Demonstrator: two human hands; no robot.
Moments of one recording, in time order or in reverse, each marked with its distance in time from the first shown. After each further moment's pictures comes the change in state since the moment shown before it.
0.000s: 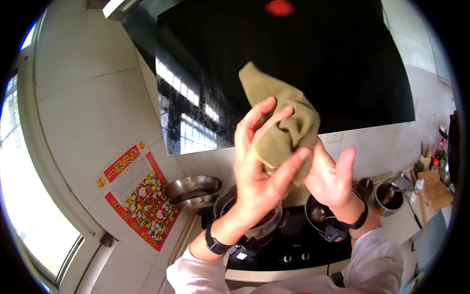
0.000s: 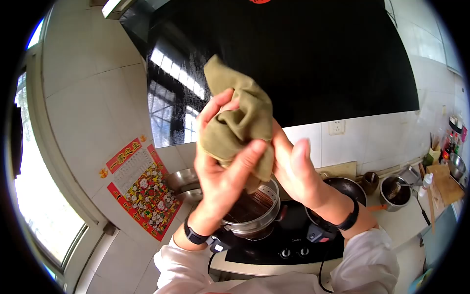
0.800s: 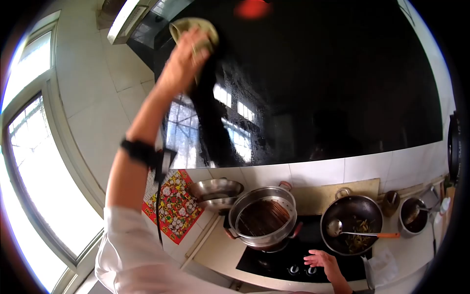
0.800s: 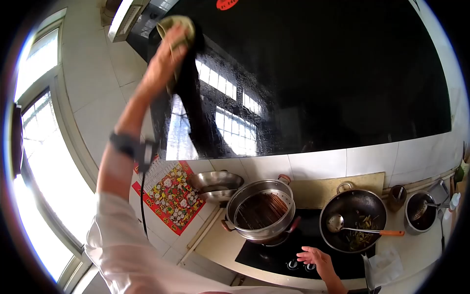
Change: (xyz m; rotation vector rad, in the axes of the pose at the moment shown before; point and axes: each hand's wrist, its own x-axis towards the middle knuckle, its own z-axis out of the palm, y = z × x) left_hand 0.234 -0.100 -0.084 1.009 -0.536 0.418; right_hand -0.300 0.114 -0.065 0.082 0.512 0.878
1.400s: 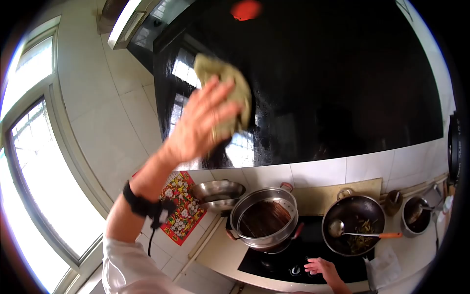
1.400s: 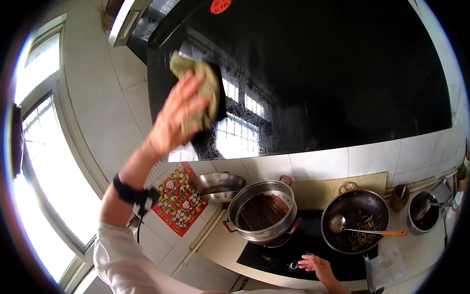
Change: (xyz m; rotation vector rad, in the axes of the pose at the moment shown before) left_hand -0.064 0.108 -0.006 -0.020 -0.193 0.253; right_hand -0.004 0.032 -0.012 -0.050 0.015 0.179
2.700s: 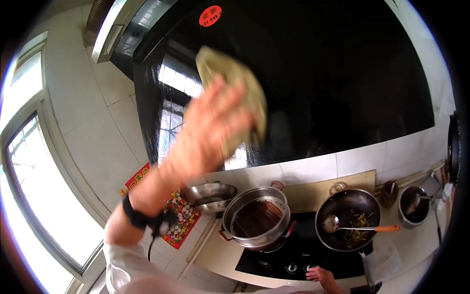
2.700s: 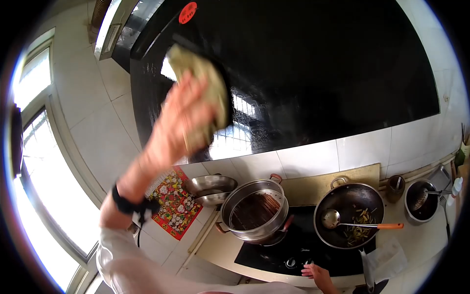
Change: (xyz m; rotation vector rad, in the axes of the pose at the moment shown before) left_hand 0.048 0.052 0.016 -0.021 0.023 0.017; right_hand -0.024 0.070 -0.020 0.022 0.133 0.180
